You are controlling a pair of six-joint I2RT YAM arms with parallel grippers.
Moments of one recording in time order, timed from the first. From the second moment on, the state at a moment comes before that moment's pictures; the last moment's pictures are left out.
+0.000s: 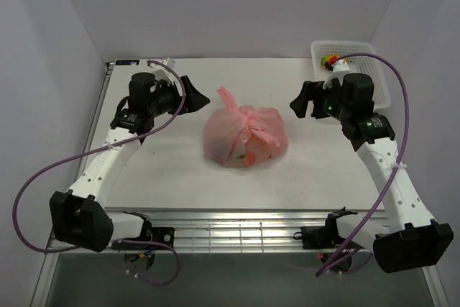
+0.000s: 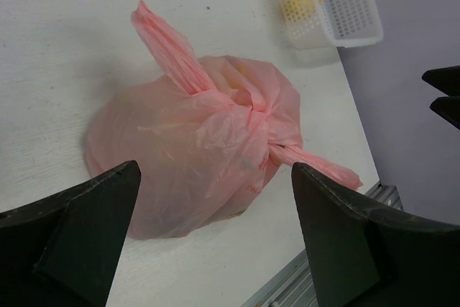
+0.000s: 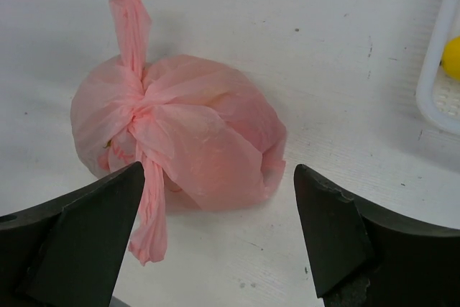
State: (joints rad) left arm -0.26 1.26 1.12 -0.24 0.42 -0.49; right arm 0.20 1.10 1.16 -0.50 -0.27 0.15
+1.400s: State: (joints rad) left arm -0.56 1.88 1.51 -0.40 0.41 -0.06; right arm 0.36 1.61 1.28 -0.47 -0.54 -0.19
